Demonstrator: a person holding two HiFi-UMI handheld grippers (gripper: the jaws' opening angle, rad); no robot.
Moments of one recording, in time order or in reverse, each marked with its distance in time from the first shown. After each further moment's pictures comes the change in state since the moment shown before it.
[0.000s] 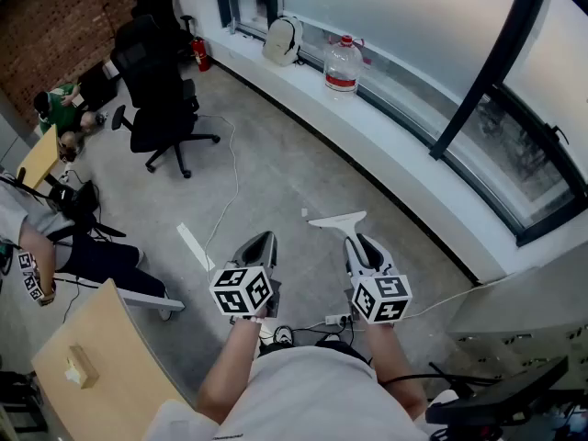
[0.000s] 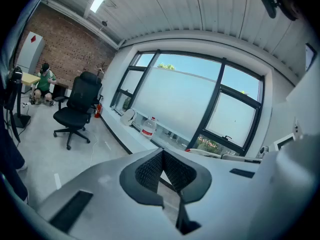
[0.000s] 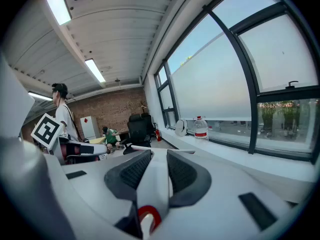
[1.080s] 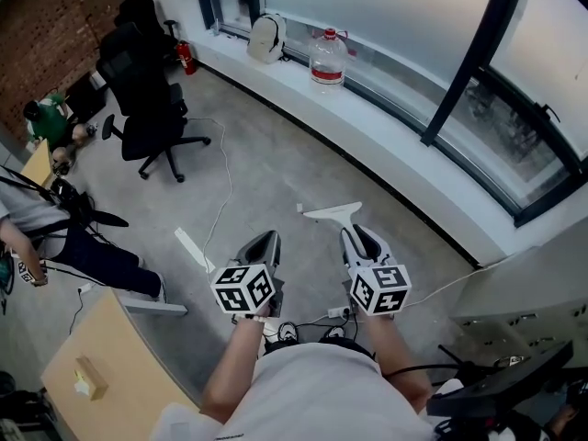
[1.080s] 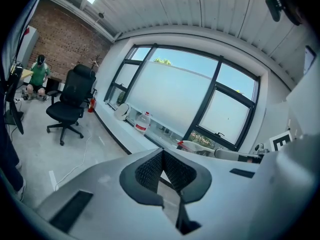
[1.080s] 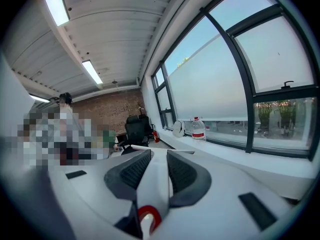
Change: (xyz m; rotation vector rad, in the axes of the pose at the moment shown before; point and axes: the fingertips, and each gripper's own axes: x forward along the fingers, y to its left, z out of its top) left arm 0.002 -0.021 -0.013 -0.007 0.059 -0.075; right arm -0.009 0.000 0.003 0.021 -0.015 -0.032
